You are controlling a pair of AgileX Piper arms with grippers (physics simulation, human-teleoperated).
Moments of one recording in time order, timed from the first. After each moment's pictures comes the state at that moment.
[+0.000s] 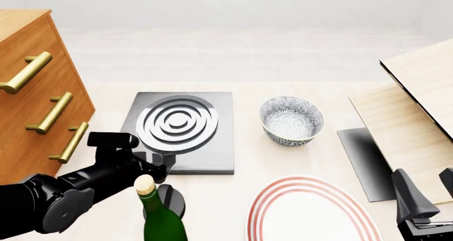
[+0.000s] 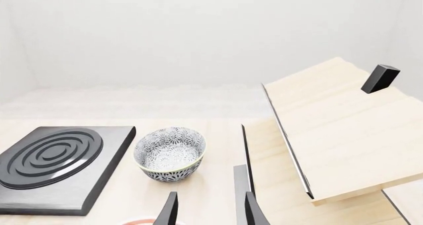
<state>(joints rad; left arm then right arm) -0.47 1.33 -0.39 -0.27 -0.32 0.04 0.02 0.00 0.01 0.03</state>
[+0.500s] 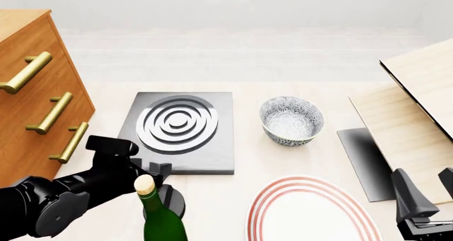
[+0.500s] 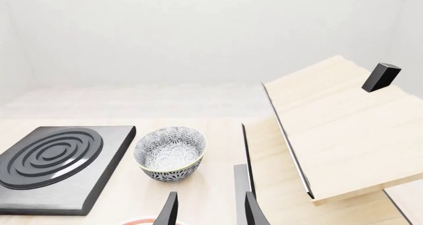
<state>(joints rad) -0.47 1.29 -0.38 -0.17 -0.24 0.04 0.03 0.00 0.00 0.04</state>
